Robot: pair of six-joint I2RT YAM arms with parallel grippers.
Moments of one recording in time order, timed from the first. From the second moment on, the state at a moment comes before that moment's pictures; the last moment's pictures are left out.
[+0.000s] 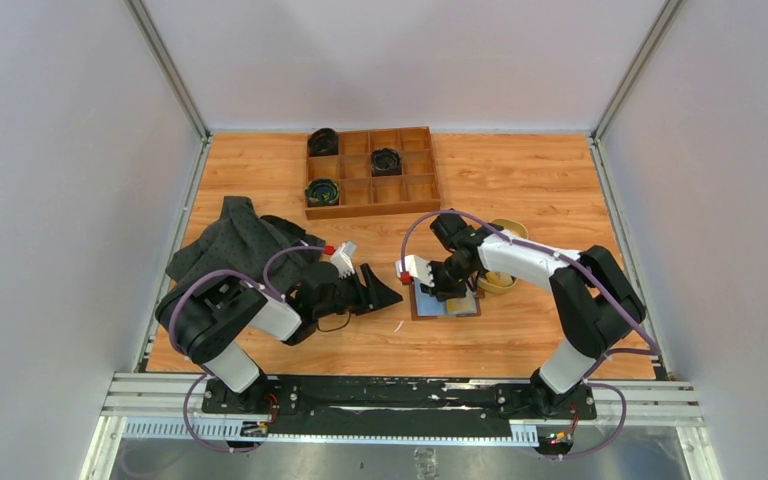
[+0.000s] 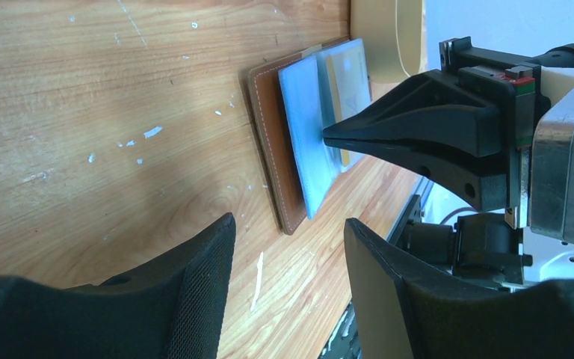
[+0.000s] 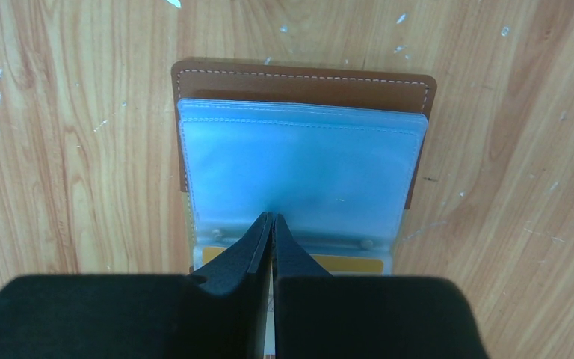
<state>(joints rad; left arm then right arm) -0.72 1.60 0.28 0.96 0.29 -1.02 0.62 1.64 0.97 -0.66 -0.45 -1.04</state>
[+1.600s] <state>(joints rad) -0.81 1.91 0.47 1.06 0.28 -1.13 0.59 1.63 0.97 -0.67 -0.44 -1.02</state>
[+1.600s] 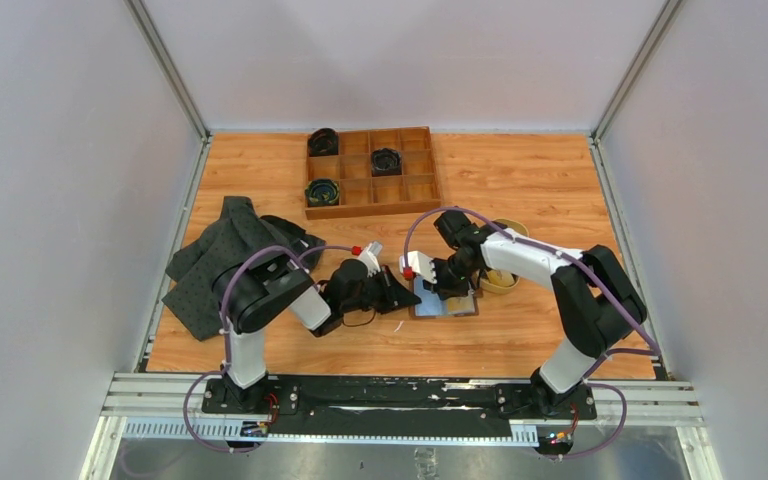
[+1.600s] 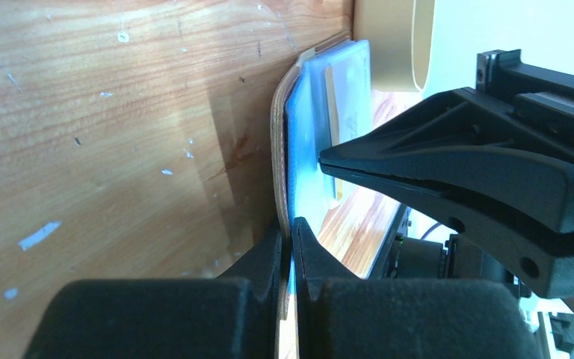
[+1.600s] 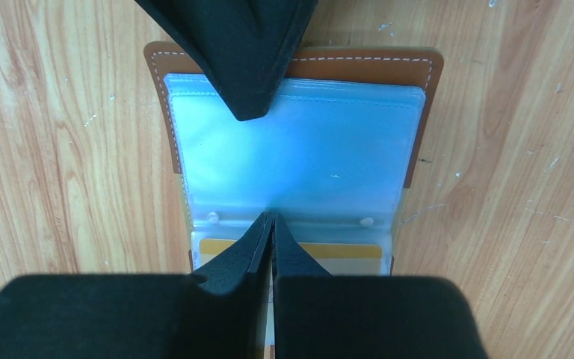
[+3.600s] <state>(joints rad) -0.69 0.69 0.18 0.27 -0.15 -0.68 0.05 1.73 1.15 -0.74 -0.38 -0.47</state>
